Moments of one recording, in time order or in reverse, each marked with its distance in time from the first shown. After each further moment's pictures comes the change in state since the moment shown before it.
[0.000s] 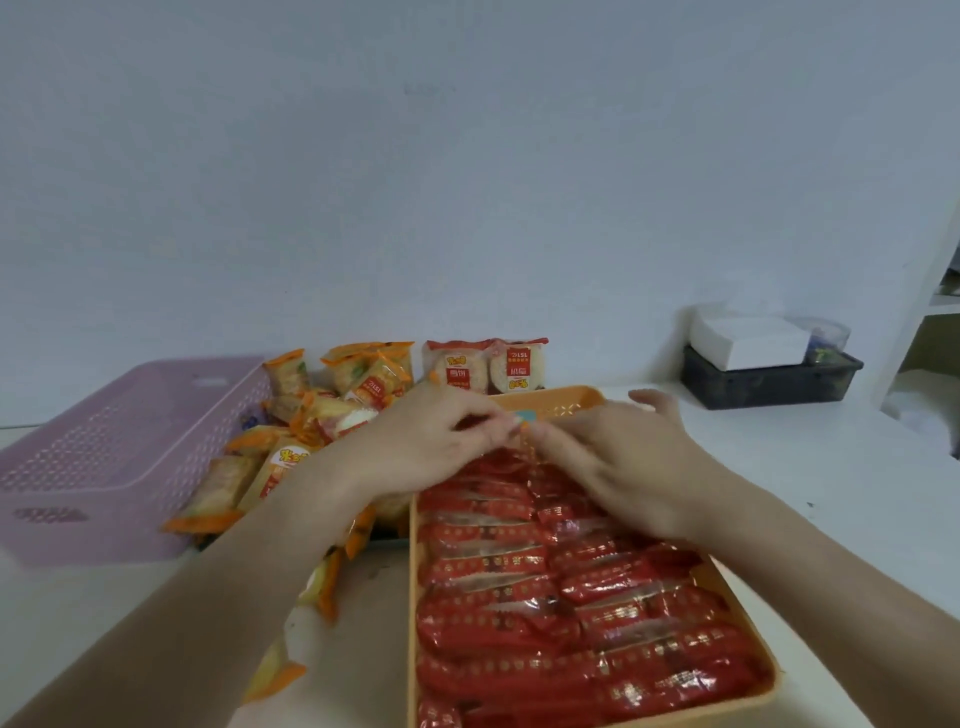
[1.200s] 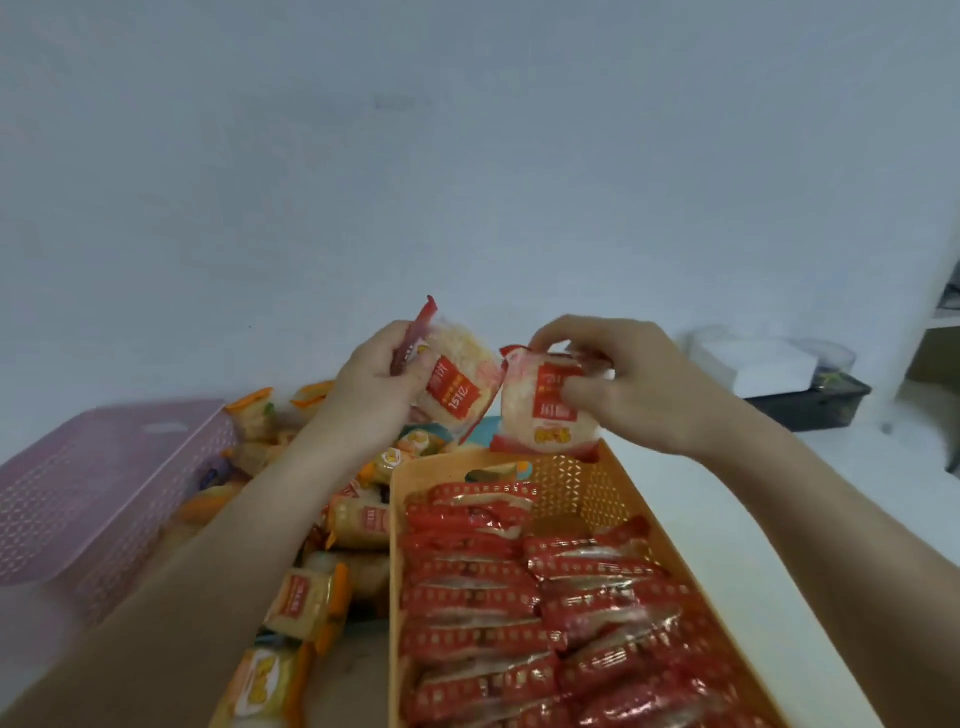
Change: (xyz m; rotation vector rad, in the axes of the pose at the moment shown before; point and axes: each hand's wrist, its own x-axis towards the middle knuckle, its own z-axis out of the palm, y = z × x) left_hand 0.054 -0.030 -0.027 -0.684 0.452 -0.128; right_hand 0.074 0.026 -0.037 0.393 0.195 0.001
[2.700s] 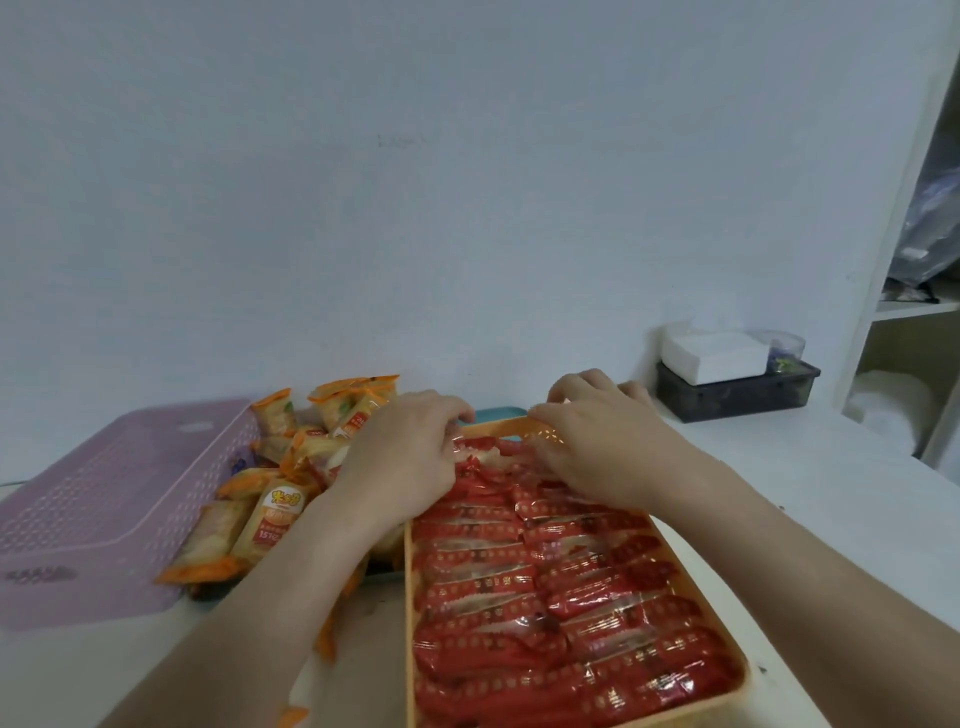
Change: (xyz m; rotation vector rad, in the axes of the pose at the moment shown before) left_hand -0.065 0.009 0.016 0.945 -0.080 0.268; right_hand -0.054 -0.010 0.027 -0.722 -0.154 0.034
